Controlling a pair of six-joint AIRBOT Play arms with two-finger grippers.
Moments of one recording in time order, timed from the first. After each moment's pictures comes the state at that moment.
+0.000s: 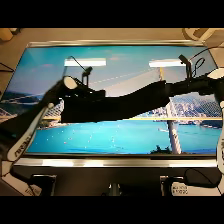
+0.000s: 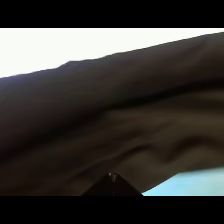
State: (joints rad) left arm -0.42 -1.78 1.53 0.84 -0.94 -1.55; right arm -0.21 -1.49 1.43 -0.75 1.37 0.93
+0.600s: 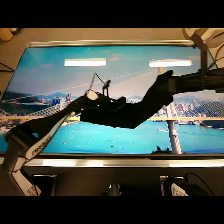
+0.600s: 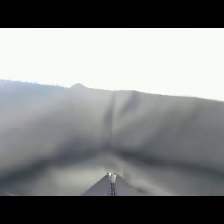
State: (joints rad) left arm -0.52 -1.86 1.53 0.52 -0.76 -1.48; right arm -0.08 -1.21 1.43 -0.75 1.40 1.08
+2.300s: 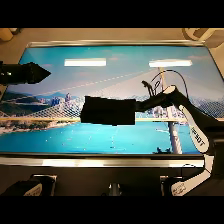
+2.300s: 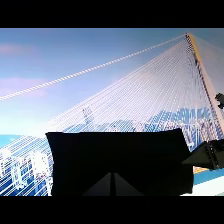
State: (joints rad) left arm -0.06 -1.07 1.47 1.08 -1.19 -1.51; right arm 0.02 -1.77 1.31 -0.67 1.18 0.90
